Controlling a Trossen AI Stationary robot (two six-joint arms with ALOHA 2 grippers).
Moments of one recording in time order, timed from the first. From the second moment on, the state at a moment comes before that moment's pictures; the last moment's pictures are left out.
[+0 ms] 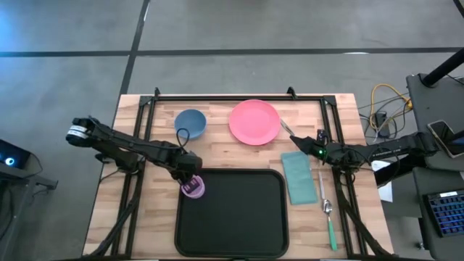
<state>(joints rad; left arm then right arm) -0.20 1.36 0.93 -0.92 0.08 -0.93 0.10 0.49 0.01 0.24 0.70 1.30</state>
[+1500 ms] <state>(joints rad) -0.20 1.06 1.13 -1.02 -0.06 -0.90 0.10 0.64 0.15 0.24 0.54 1.37</state>
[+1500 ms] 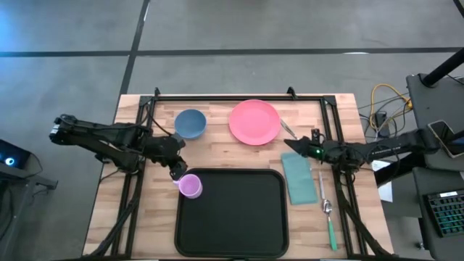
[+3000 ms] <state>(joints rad) -0.20 1.06 1.09 -0.98 -0.06 -0.93 -0.37 1.49 0.51 0.06 0.20 1.51</state>
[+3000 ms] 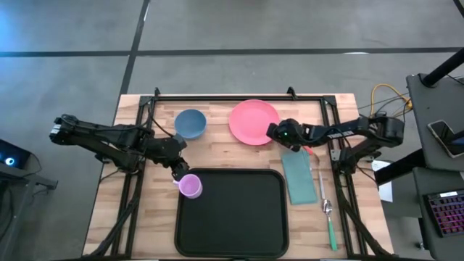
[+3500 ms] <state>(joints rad) -0.20 1.06 1.09 -0.98 -0.06 -0.93 -0.47 1.63 0.53 0.22 0.17 1.57</state>
